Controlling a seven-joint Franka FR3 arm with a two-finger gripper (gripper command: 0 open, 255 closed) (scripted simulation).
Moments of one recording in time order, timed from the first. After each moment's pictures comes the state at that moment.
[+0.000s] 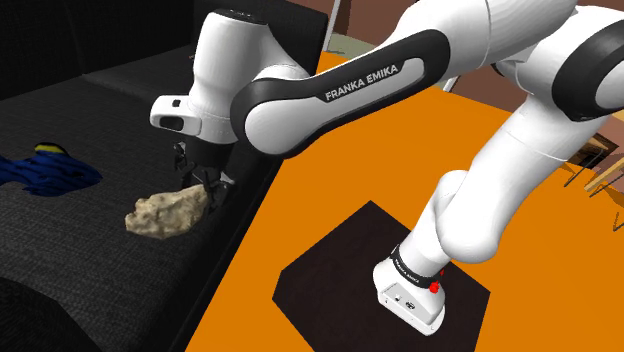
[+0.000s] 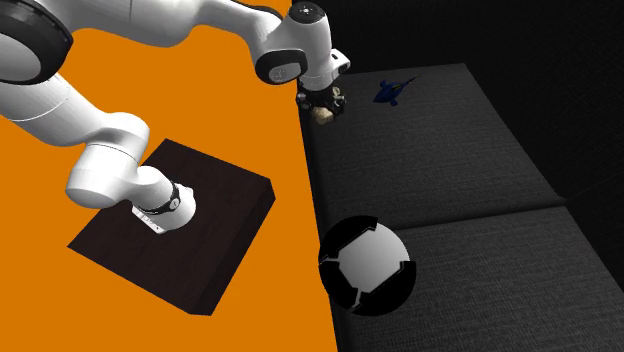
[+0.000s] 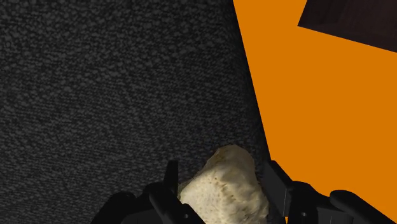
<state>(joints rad) 0.36 -0.03 0.41 -2.21 0.11 2.35 -1.11</state>
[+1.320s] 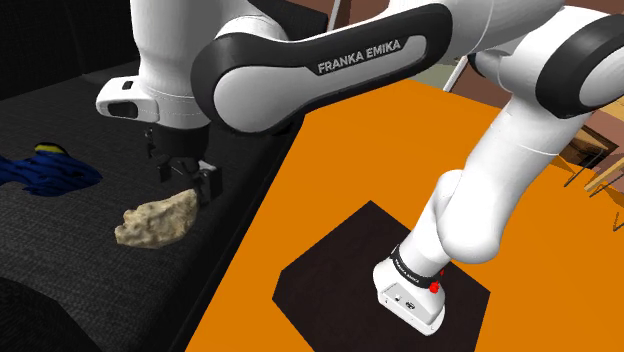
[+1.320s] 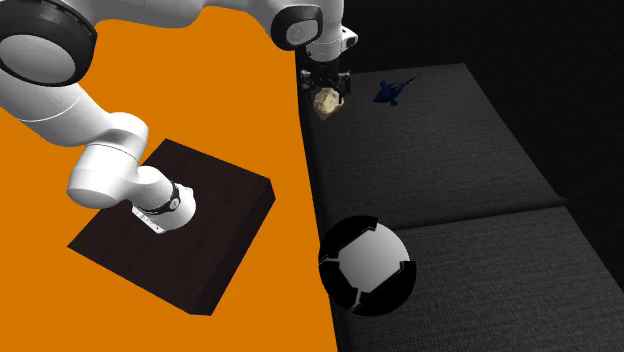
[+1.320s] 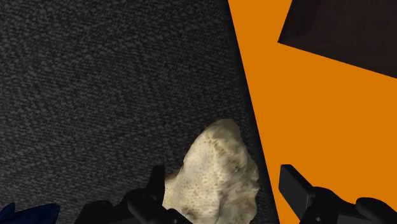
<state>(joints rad) 0.39 0.06 0.46 -1.97 -0.06 2.08 -0.96</state>
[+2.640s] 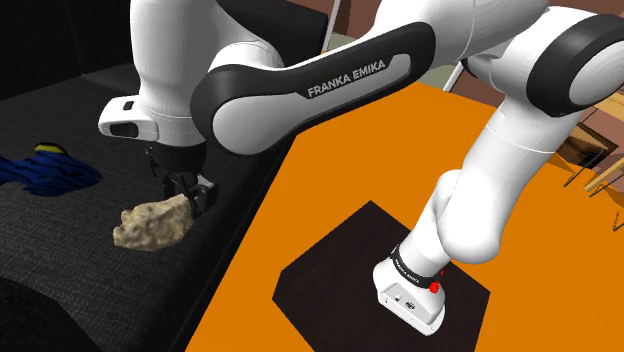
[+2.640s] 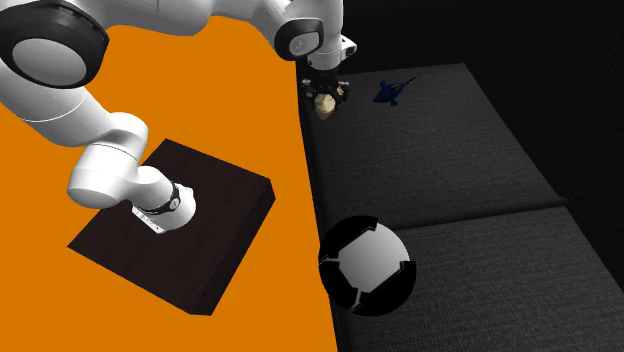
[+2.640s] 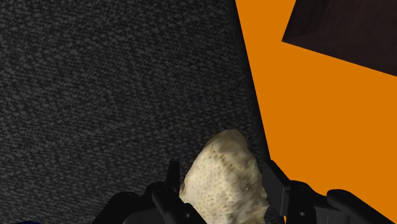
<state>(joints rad) 0.40 0.10 0.46 -2.00 -0.08 2.13 -0.94</state>
